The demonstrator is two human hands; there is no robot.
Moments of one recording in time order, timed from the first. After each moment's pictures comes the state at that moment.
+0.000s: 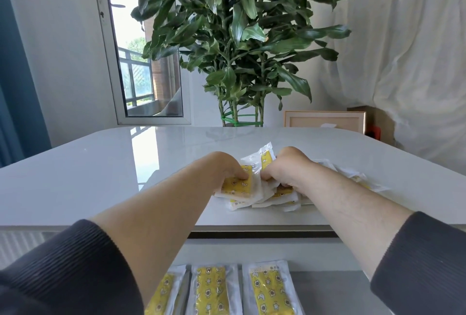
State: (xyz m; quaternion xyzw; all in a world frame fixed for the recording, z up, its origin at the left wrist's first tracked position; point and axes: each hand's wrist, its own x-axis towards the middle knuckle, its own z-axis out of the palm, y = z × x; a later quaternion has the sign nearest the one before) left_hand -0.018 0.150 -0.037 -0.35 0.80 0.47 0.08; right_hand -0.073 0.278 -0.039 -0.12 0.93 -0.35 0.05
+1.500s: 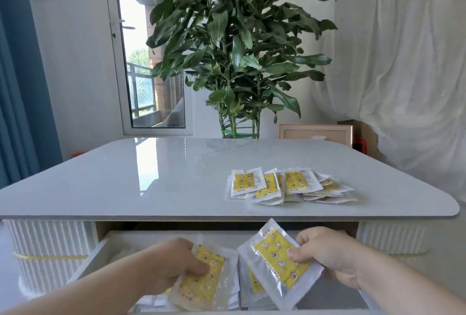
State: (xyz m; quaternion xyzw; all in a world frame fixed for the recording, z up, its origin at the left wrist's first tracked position) left_hand 0.168 0.147 -0.116 -0.27 0.73 0.62 0.10; right_hand 0.048 0.408 -0.094 -0.14 0.81 -0.49 0.28
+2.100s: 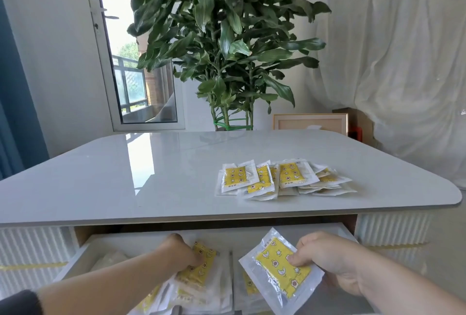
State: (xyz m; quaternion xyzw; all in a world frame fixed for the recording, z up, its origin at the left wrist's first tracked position) left_hand 0.100 0.138 -0.157 -0.41 0.85 0.33 0.03; right_hand 0.030 0.412 -0.112 -0.09 0.83 -0.47 0.29
